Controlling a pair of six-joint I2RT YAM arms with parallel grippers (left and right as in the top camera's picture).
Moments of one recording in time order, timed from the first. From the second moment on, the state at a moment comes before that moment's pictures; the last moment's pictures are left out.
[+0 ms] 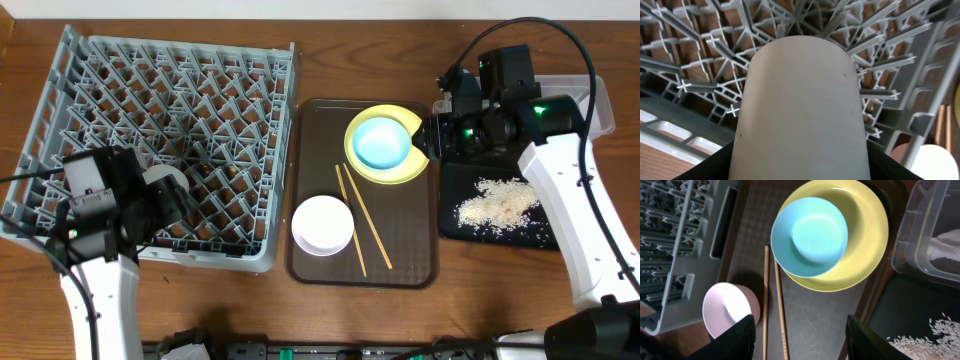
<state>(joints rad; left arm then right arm) 0.30 1.08 0.99 -0.98 0.15 -0.17 0.18 1.58 1.46 -1.01 -0.35 0.09</state>
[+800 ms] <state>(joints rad) 0.30 1.38 1.05 -0.96 0.18 -0.19 0.18 1.58 1.46 -1.04 -0.34 0.08</state>
